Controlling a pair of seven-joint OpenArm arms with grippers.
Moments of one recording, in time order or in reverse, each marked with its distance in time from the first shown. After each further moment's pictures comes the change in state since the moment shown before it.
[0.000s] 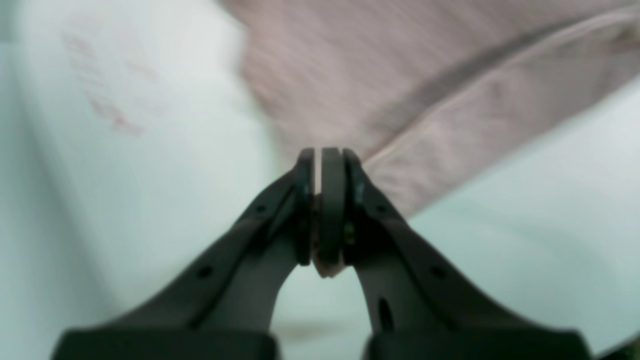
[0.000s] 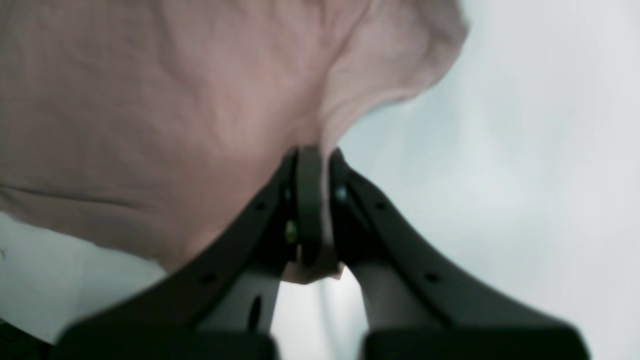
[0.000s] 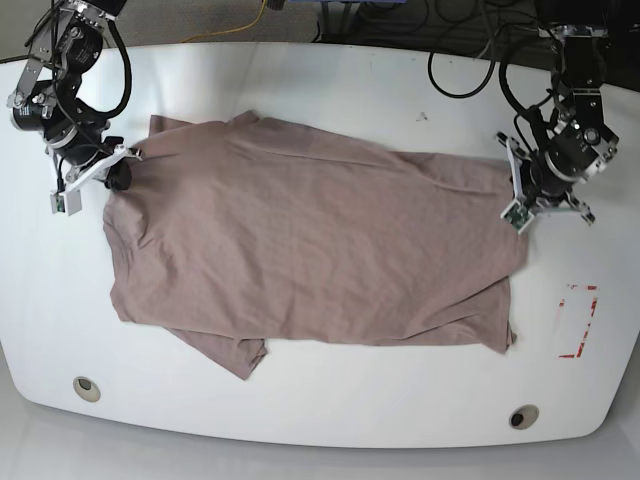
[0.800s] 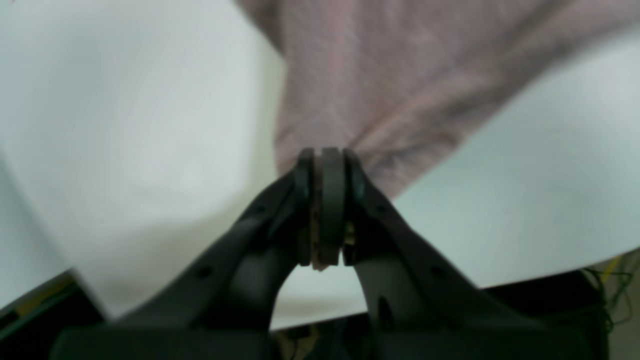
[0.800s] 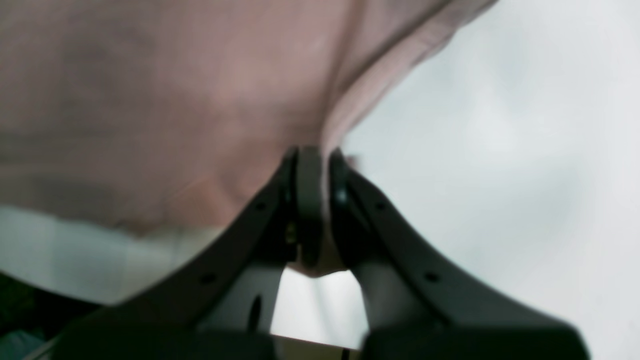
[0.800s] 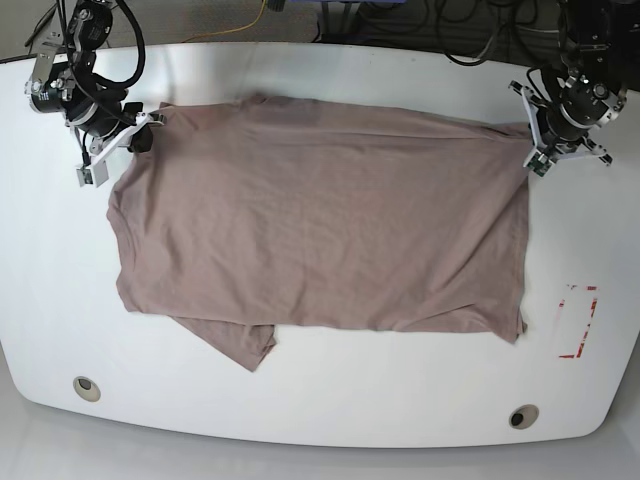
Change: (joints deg) left arm 11.0 -1.1 -8.3 0.0 0.5 0.4 -1.7; right arm -6.5 2.9 -6.3 0.0 -0.2 -3.1 0.0
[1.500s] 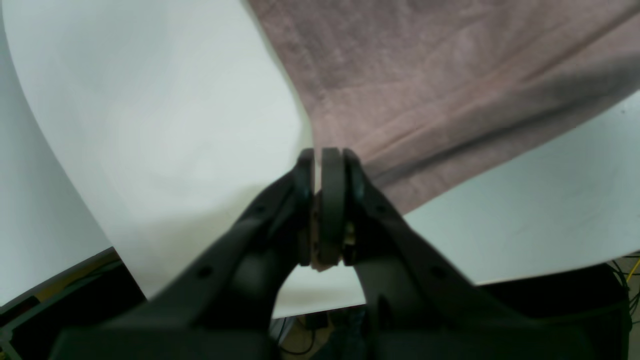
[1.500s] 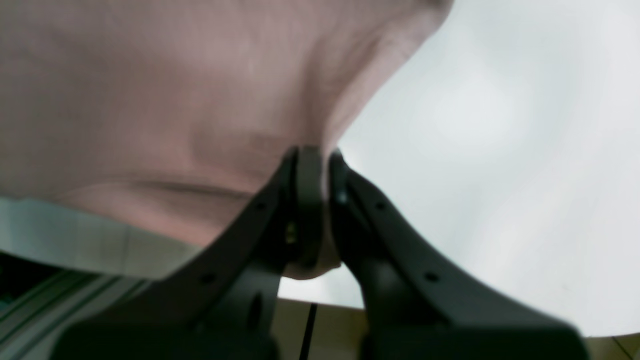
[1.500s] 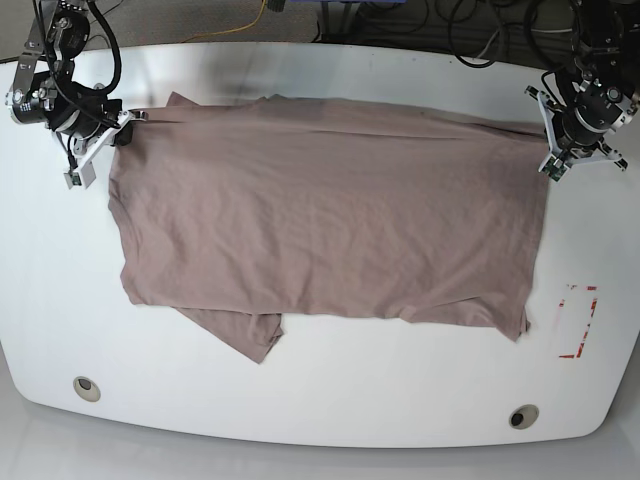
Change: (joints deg) left arm 0.0 -2.3 -0.9 0.0 -0.4 0.0 -0.2; right arm -0.1 5.5 0.0 0.0 0.6 -0.6 -6.7
